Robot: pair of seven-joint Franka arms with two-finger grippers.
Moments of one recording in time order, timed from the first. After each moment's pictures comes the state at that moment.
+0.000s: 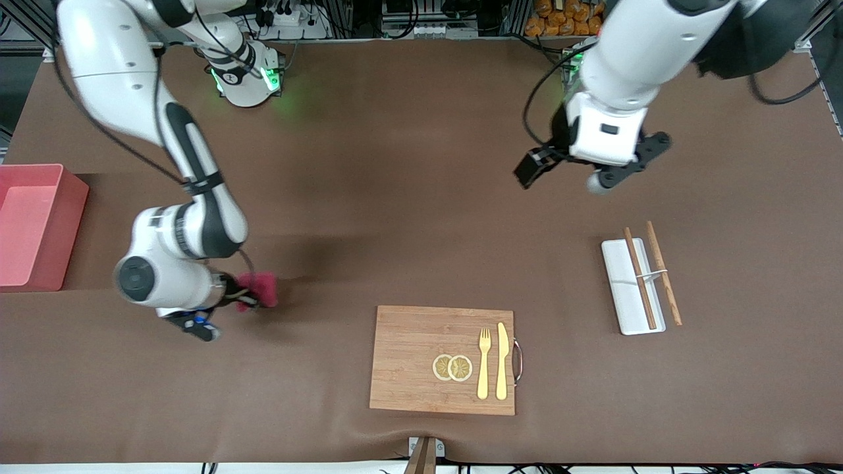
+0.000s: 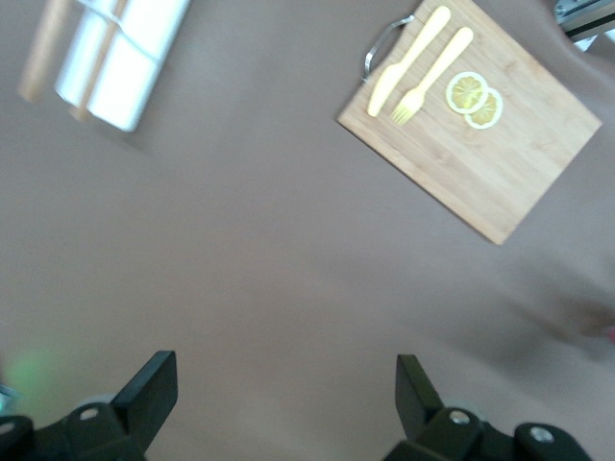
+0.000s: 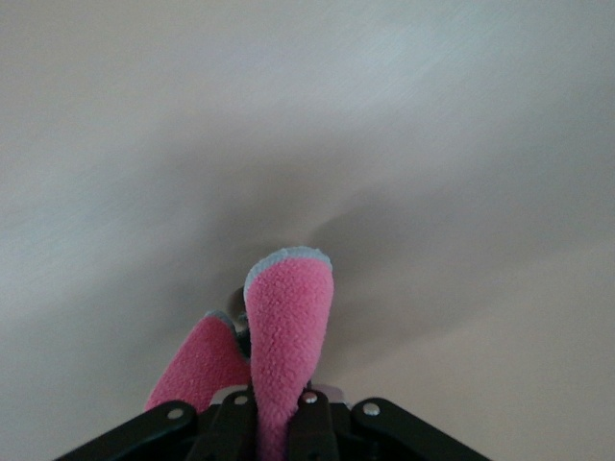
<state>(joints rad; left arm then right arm) -0.17 0.15 -0.33 -1.44 -0.06 1.61 -1.04 0.11 0.66 -0.06 -1.61 0.12 2.14 0.38</state>
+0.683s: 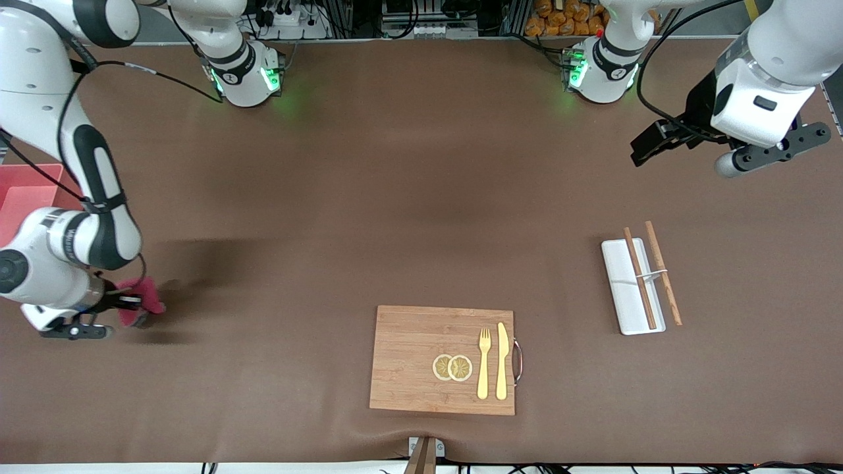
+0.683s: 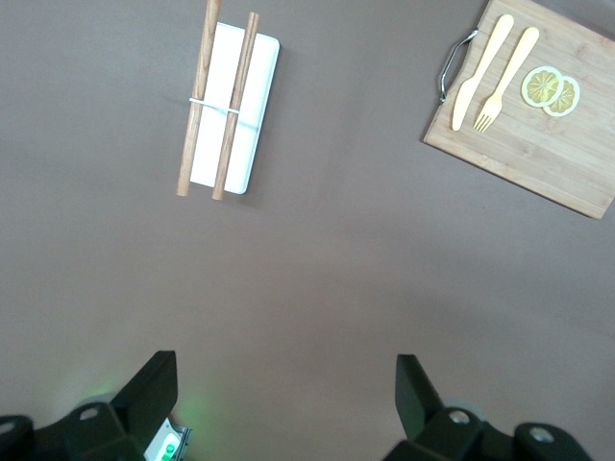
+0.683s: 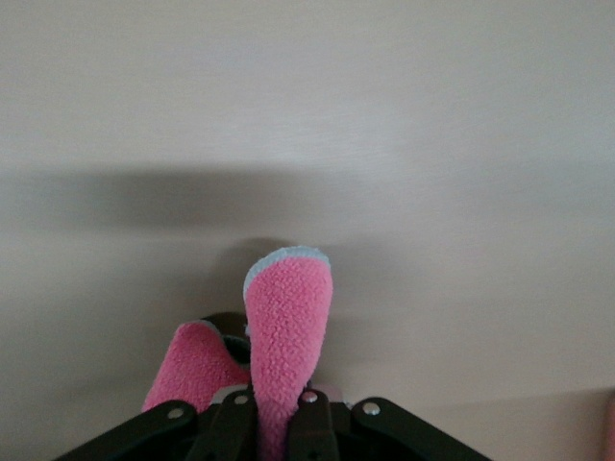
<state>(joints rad) 0.05 0.04 -0.33 -1.44 -0.06 1.44 -0.63 -0.23 0.70 -0.06 -1.60 -0.16 2.33 -0.21</state>
